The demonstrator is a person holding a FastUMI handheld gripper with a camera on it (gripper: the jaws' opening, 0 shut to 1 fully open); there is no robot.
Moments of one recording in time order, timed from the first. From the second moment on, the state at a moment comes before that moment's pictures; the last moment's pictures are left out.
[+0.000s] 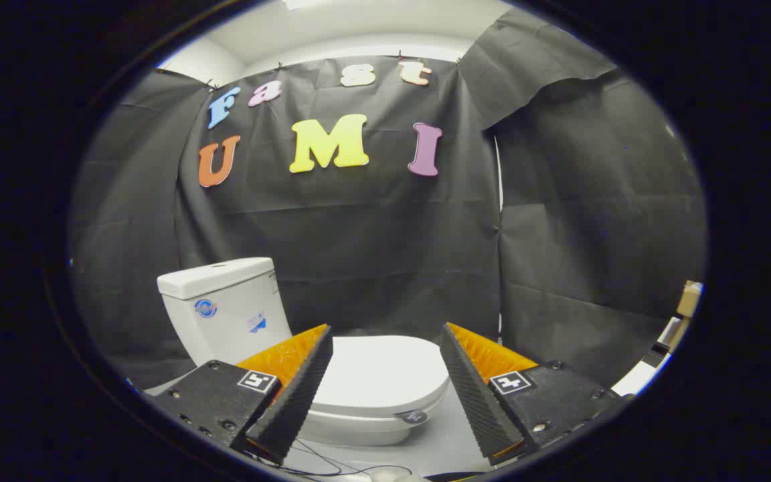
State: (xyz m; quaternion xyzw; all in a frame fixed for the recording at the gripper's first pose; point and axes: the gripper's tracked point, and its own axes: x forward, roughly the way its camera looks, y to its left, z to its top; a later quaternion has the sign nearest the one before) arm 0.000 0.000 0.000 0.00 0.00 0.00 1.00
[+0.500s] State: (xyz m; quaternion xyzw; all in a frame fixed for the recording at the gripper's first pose) arm -0.005 -0.022 0.022 0.01 -0.01 -0.02 1.00
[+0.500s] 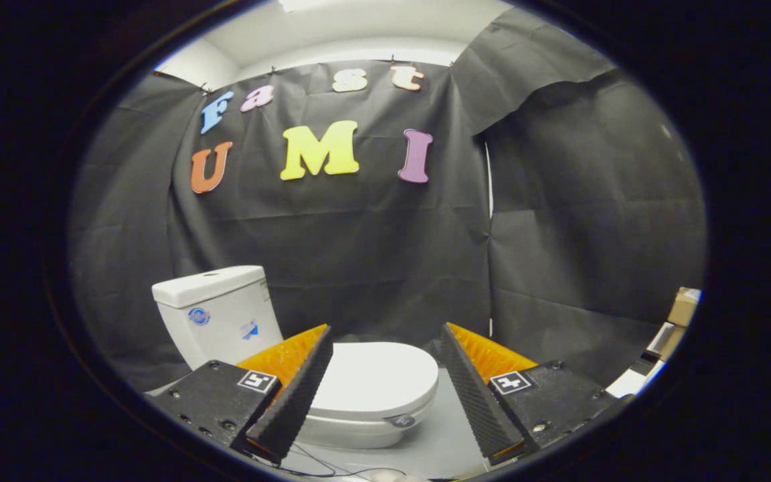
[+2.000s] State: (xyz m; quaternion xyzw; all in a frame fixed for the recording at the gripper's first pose) arm 0.040 -0.086 0.049 0.07 0.00 -0.01 1.00
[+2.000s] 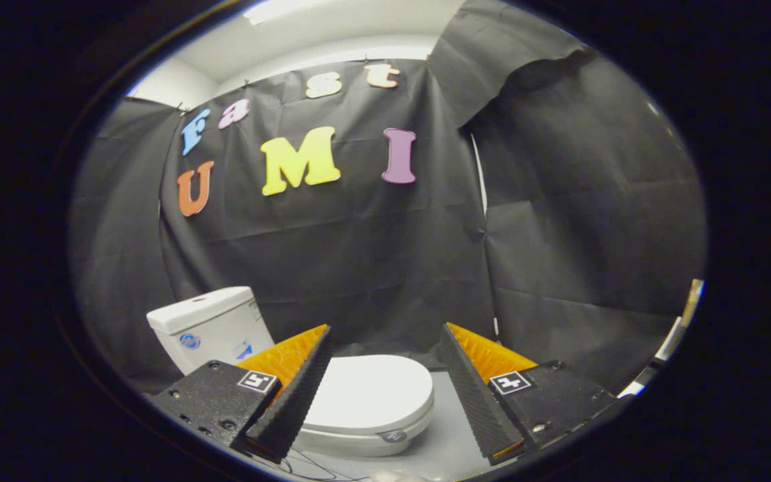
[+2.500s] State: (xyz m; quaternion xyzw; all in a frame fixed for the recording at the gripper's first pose) arm 0.076 -0.158 0.005 0.23 0.05 -0.02 0.97
